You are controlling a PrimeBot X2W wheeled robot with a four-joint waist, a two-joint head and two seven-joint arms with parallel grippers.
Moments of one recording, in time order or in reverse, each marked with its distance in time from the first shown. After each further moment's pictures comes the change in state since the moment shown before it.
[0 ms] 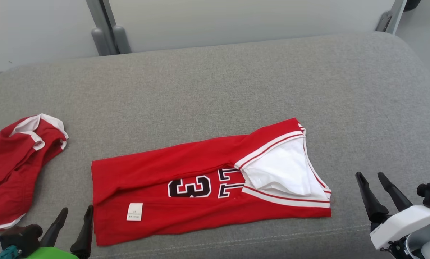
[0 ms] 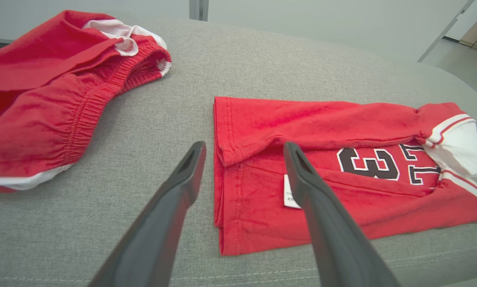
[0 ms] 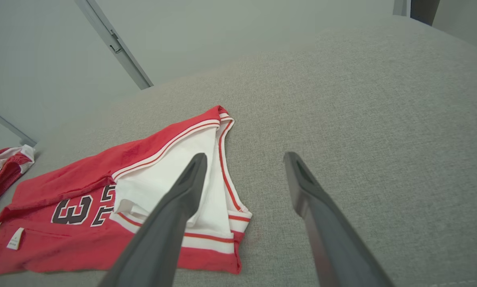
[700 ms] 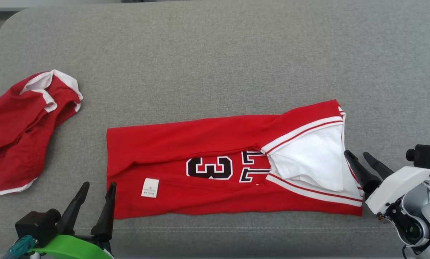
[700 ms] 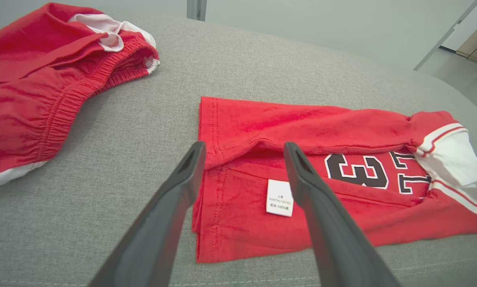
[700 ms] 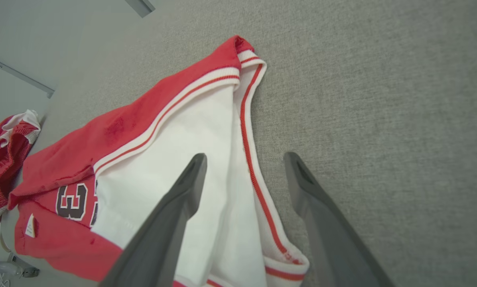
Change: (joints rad) left arm -0.018 -0.070 0.016 -0.187 0.108 0.007 0.000; right arm -0.206 0.008 0.021 0.133 0.158 0.084 0.232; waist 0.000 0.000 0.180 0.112
